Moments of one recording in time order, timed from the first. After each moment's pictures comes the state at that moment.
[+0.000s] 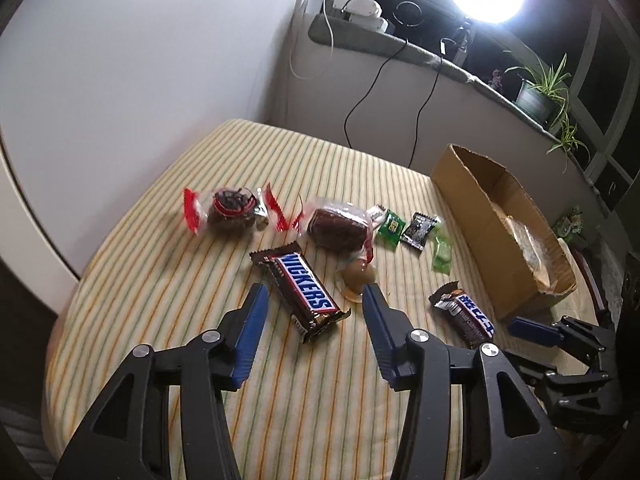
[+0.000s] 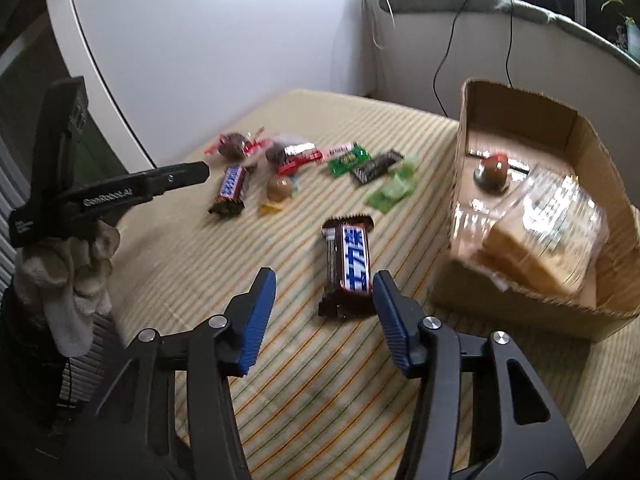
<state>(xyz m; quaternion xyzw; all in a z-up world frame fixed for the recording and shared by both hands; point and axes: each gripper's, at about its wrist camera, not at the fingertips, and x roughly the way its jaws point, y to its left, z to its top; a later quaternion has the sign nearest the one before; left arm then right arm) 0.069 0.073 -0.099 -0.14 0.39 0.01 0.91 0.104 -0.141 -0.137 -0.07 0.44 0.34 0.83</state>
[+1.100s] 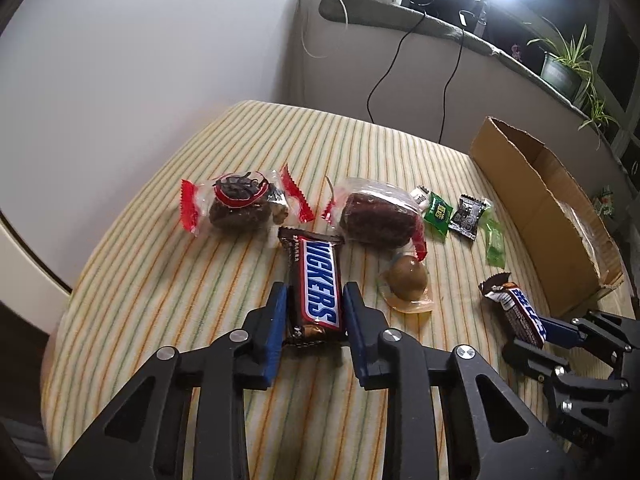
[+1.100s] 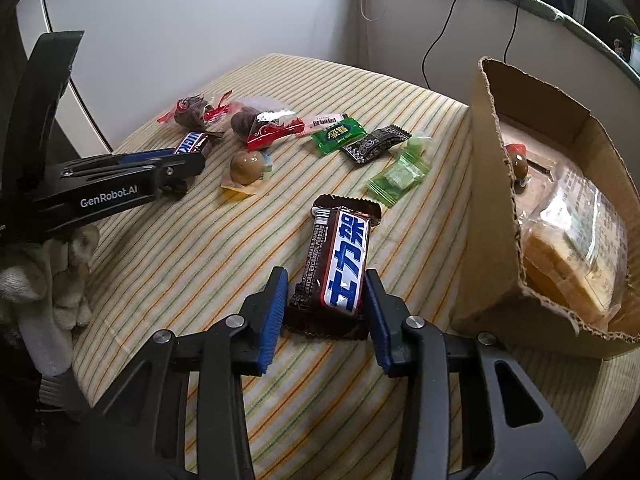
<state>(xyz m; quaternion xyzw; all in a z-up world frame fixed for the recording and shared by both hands) 0.093 0.078 -0.128 -0.10 0.41 0.05 0.90 0.118 -0.098 -0.170 -0.13 0.46 0.29 0.83</state>
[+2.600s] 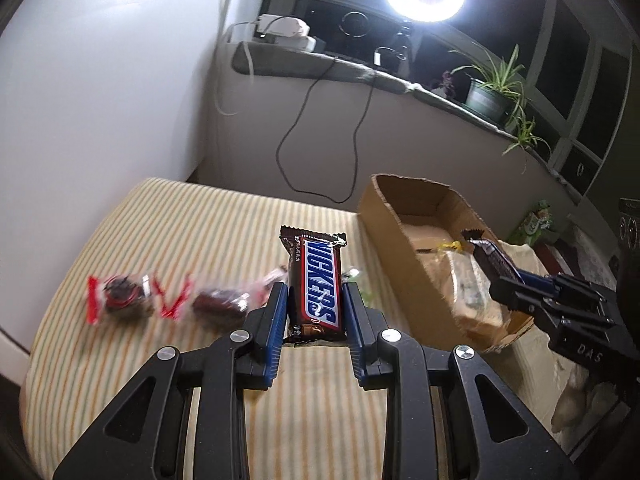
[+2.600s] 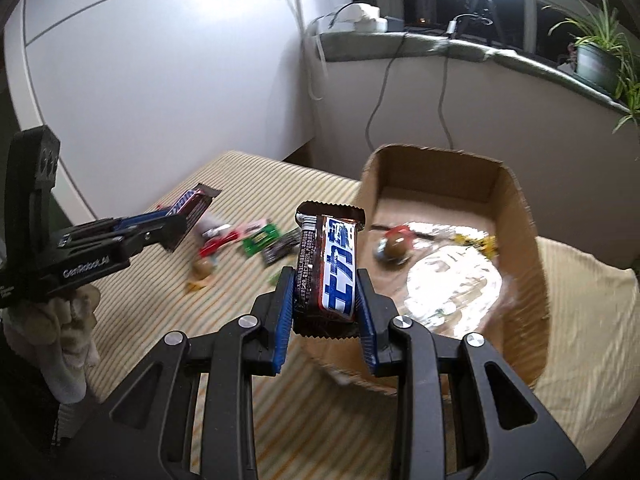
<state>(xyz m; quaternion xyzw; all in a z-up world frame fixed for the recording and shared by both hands) 0.121 0.007 -0.056 -0.11 0.35 -0.06 0.93 0.154 -0.188 -0.081 -0.06 0.38 0.27 0.88</state>
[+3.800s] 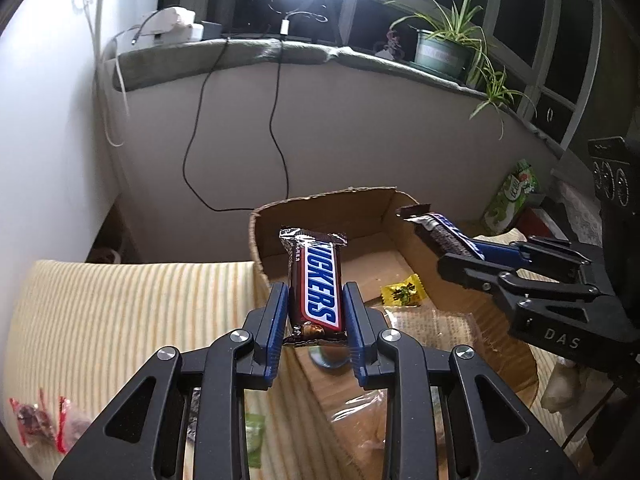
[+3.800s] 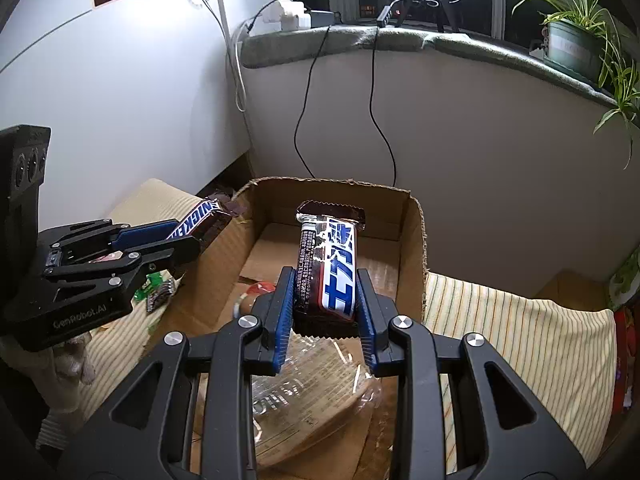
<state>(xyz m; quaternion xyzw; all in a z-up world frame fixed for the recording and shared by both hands) 0.236 -0.100 -0.058 -0.04 0.37 -0.14 0.92 0.271 -0.256 -0.092 -0.06 0.40 0.23 0.89</state>
